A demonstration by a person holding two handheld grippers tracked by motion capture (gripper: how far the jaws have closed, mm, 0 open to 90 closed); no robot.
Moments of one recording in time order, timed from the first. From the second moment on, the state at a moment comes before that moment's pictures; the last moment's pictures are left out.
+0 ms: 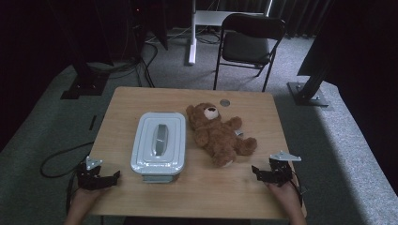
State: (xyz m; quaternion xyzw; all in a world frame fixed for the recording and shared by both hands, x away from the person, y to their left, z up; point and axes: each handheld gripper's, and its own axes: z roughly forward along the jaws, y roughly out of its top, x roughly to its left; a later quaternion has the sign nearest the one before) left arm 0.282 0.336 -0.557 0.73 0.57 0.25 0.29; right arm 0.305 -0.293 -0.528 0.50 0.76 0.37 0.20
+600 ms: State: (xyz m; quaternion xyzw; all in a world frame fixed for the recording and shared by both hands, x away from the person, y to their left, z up) left arm 0.282 0.336 -0.557 0.73 0.57 0.25 0.29; right arm 0.331 -0.263 -0.492 0.47 0.77 0.40 0.19
